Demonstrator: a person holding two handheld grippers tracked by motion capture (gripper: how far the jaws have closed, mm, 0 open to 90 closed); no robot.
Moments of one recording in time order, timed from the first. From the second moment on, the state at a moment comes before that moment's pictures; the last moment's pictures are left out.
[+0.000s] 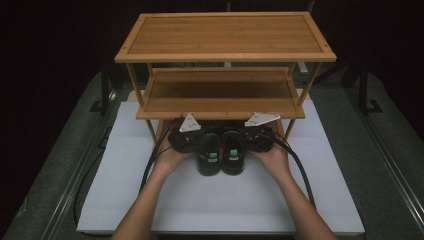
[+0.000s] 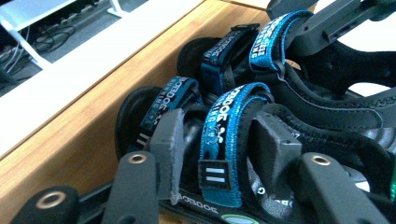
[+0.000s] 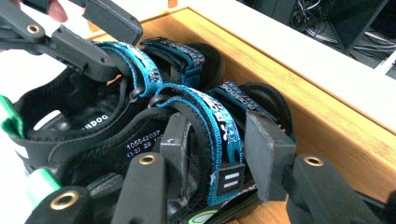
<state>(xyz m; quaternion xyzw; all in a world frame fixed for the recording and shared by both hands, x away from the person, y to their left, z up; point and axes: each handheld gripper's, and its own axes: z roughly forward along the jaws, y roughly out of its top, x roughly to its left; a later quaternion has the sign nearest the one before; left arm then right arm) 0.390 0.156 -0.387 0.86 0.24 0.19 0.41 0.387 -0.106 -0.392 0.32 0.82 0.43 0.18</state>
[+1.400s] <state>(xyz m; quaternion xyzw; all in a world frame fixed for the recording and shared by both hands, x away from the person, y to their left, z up) 0.325 0.186 -0.413 0.87 0.27 0.14 0.39 0.330 -0.138 -0.418 0.33 0.84 0.41 0.10</state>
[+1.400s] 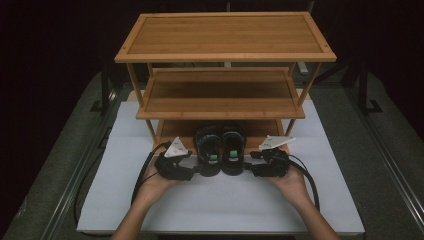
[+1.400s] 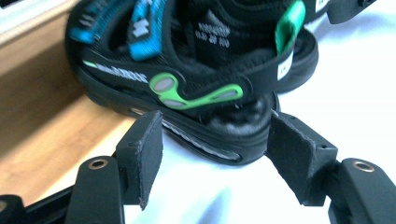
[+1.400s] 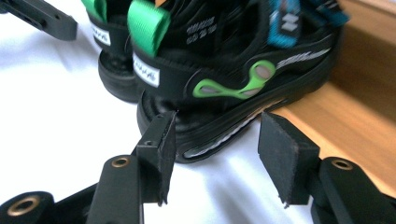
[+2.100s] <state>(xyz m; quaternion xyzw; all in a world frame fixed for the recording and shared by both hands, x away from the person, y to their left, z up) 0.324 0.166 -0.442 0.88 0.27 0.15 0.36 0.327 -0.115 -0.444 0.34 0.86 0.38 0.09</state>
